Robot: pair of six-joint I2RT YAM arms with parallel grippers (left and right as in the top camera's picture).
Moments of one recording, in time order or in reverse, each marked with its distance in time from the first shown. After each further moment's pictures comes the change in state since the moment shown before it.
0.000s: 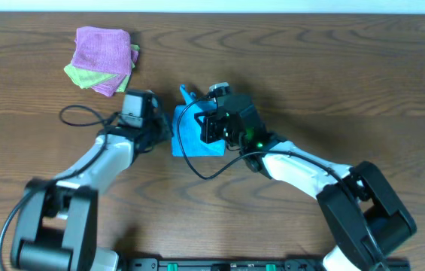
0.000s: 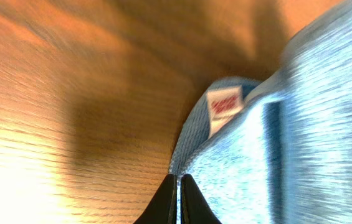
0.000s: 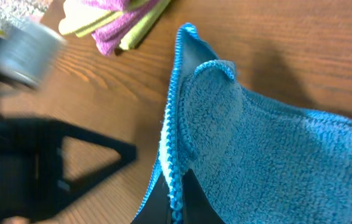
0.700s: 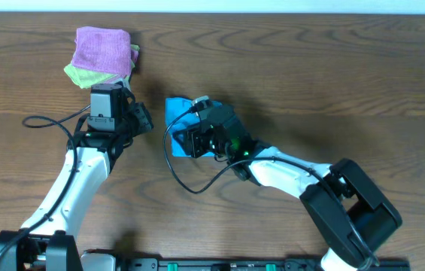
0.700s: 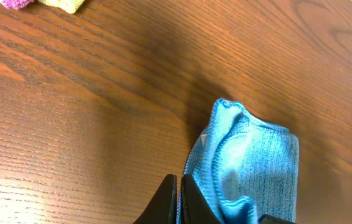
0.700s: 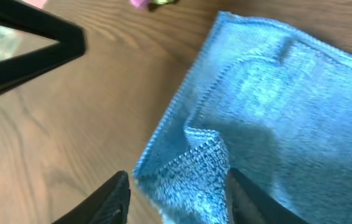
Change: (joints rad) left arm 0.111 -0.186 0.000 -0.057 -0.010 0.049; right arm 0.088 0.050 0.000 0.036 -0.060 -0.017
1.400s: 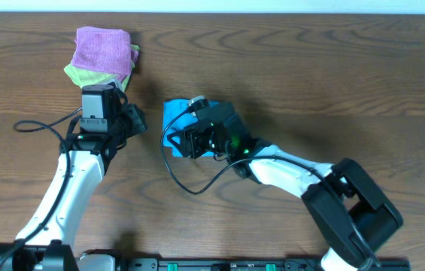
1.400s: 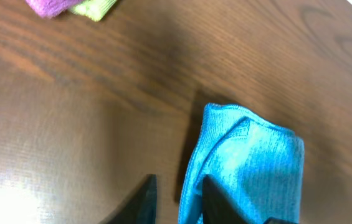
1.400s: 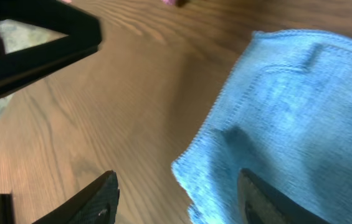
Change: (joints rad) left arm 0.042 -0.046 0.000 -0.057 0.000 0.024; right arm -0.020 -0.012 0.016 -0.027 -0.085 0.000
